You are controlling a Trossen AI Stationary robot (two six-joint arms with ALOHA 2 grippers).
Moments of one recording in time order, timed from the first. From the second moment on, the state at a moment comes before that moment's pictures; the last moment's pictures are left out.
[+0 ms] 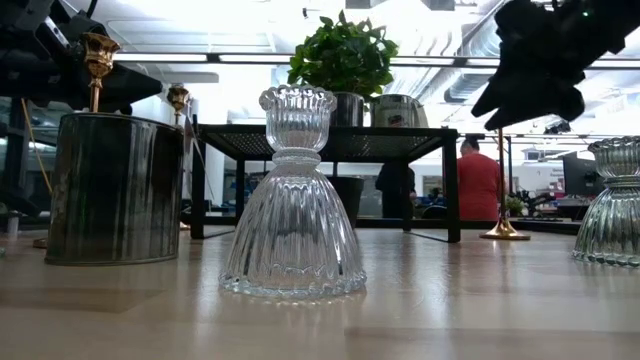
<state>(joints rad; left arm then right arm) 0.00 0.01 0.05 -0.03 -0.09 -0.35 0.37 0.99 0.62 -0.52 0.71 1.03</state>
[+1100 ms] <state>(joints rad) 0.00 0.01 0.05 -0.03 -0.09 -0.35 0.07 0.94 0.60 -0.81 0.67 1.04</state>
